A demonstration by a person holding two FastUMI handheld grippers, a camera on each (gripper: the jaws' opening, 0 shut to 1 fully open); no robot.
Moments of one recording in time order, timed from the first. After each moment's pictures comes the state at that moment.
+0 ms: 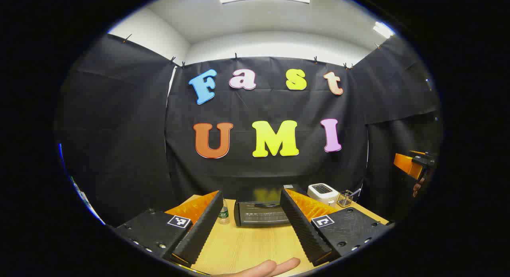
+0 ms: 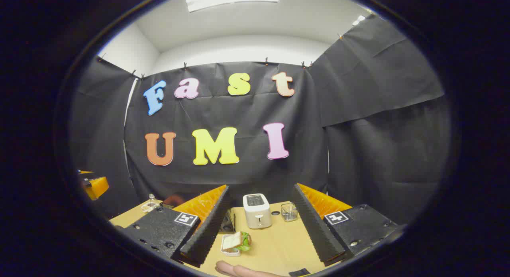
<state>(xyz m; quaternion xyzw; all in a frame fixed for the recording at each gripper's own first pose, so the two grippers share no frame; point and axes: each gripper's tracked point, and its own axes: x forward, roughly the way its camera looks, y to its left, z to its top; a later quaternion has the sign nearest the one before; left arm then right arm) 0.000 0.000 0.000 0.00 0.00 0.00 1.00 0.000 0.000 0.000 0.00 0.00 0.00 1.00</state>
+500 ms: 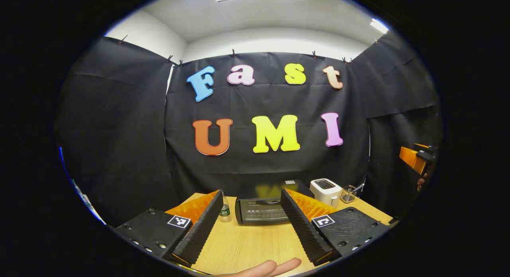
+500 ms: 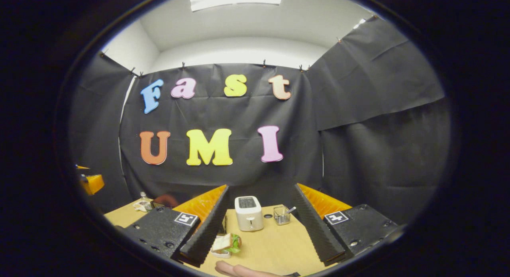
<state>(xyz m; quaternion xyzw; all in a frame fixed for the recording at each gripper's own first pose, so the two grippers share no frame) 0.009 -0.009 -0.012 0.01 0.02 0.00 1.00 0.008 -0.019 -0.003 -0.01 -0.01 -0.01 1.00</state>
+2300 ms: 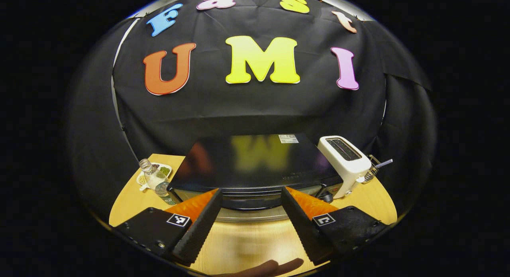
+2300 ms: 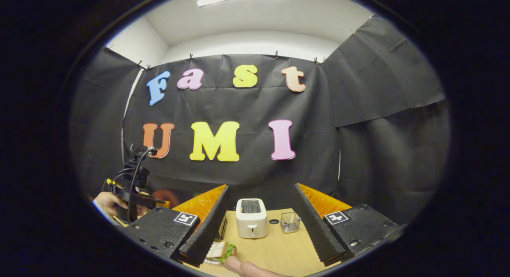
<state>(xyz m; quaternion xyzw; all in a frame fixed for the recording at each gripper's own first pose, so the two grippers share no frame) 0.270 -0.083 -0.188 0.00 0.25 -0.05 0.97 0.116 -0.019 -0.031 -0.04 0.00 0.04 1.00</state>
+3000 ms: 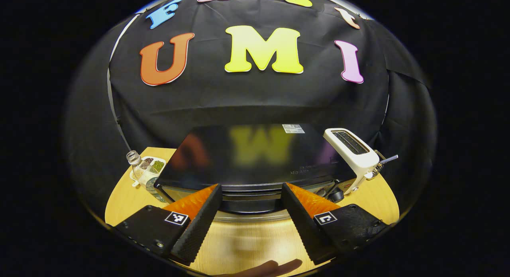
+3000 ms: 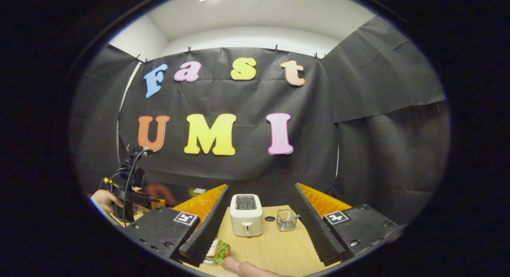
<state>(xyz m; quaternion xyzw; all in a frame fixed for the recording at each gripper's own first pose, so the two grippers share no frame) 0.283 -0.082 -0.218 -0.01 0.28 -0.06 0.96 0.131 -0.024 -0.041 -0.04 0.01 0.03 1.00</state>
